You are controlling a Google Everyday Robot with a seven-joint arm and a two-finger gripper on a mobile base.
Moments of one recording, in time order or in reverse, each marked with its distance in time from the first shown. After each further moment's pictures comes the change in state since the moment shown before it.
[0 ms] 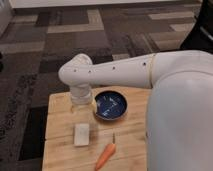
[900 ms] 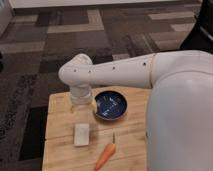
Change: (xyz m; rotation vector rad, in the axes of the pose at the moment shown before) arm 0.000 0.000 0.000 0.000 0.000 0.000
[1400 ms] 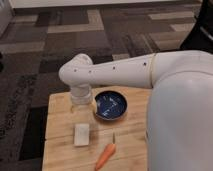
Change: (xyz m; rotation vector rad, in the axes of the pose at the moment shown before) arm -0.002 -0.017 -0.006 -0.027 0.014 0.037
